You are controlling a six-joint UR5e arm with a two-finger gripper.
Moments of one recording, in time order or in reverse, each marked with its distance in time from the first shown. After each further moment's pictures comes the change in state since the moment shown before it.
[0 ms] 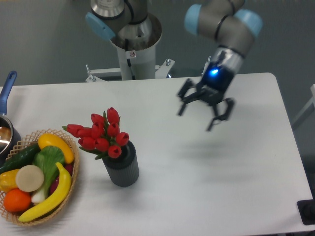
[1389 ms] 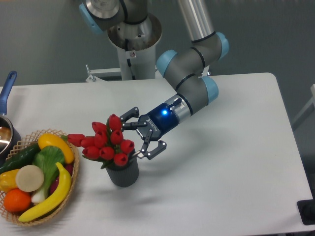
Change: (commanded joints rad) arm -0.417 -0.258 -0.107 0.003 -0.555 0.038
